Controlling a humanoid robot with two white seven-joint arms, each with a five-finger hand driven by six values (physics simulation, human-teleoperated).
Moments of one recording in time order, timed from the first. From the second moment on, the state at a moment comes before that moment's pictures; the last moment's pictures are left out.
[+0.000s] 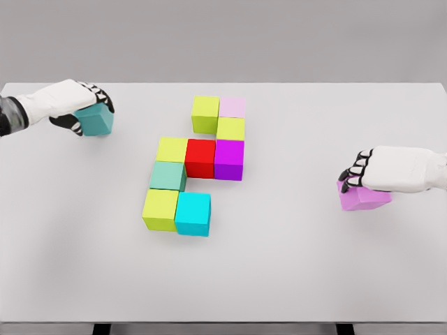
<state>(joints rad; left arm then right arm) -0.90 0.71 -0.85 -0.90 -0.56 -0.61 -0.17 -0.71 -1.22 0.89 -1.75 0.54 -0.61 0.38</state>
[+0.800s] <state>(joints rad) -1.04 0.50 -0.85 -0.72 -0.56 -0.61 -0.22 -0.73 -1.04 0.91 -1.77 0.44 -0.61 0.38</state>
